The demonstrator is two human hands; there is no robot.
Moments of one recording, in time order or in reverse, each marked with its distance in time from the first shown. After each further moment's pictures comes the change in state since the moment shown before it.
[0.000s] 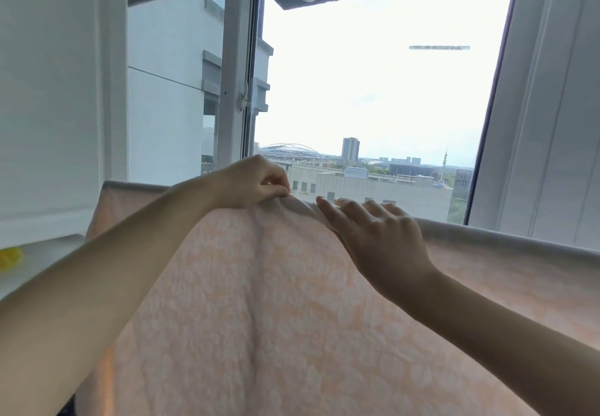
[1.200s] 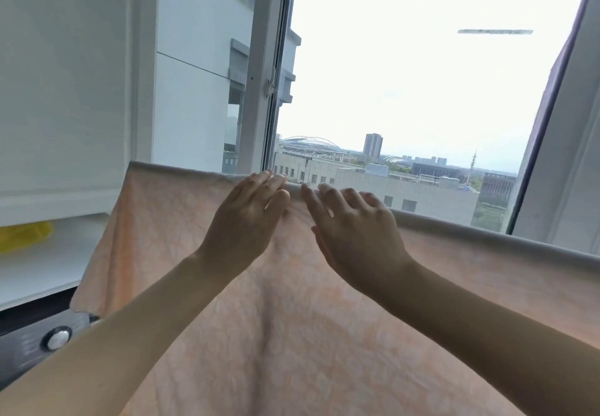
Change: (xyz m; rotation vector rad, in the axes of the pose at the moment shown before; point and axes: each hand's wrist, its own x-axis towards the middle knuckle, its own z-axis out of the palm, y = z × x) left_hand -0.048 -0.054 0.086 0.705 0.687 0.191; right_hand 0.042 -0.046 0.027 0.015 -0.105 -0.021
